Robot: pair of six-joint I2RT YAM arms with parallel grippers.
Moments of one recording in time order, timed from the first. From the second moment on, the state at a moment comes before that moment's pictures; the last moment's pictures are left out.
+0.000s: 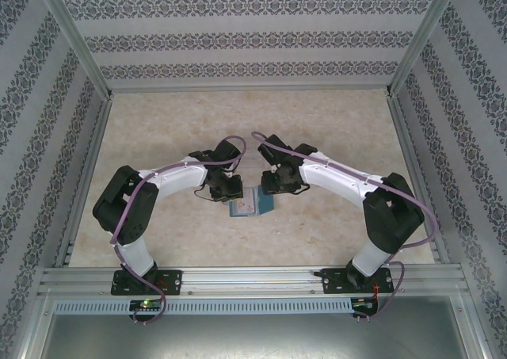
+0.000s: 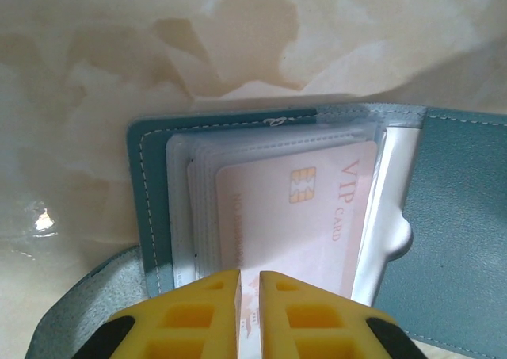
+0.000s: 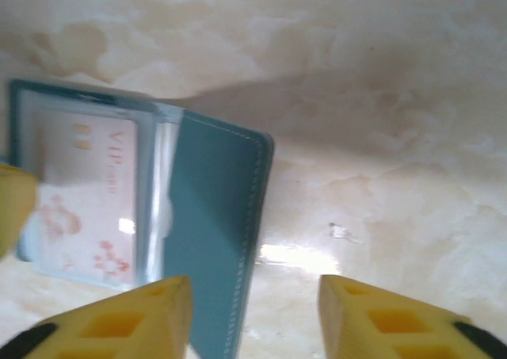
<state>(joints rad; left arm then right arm) -0.59 1.76 1.09 -0.61 0.29 -0.76 0.70 1.64 1.19 -0.82 -0.04 0.56</state>
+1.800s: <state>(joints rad) -0.59 1.80 1.10 -0.61 0.31 -0.74 0.61 1.80 0.96 -0.32 -0.54 0.70</state>
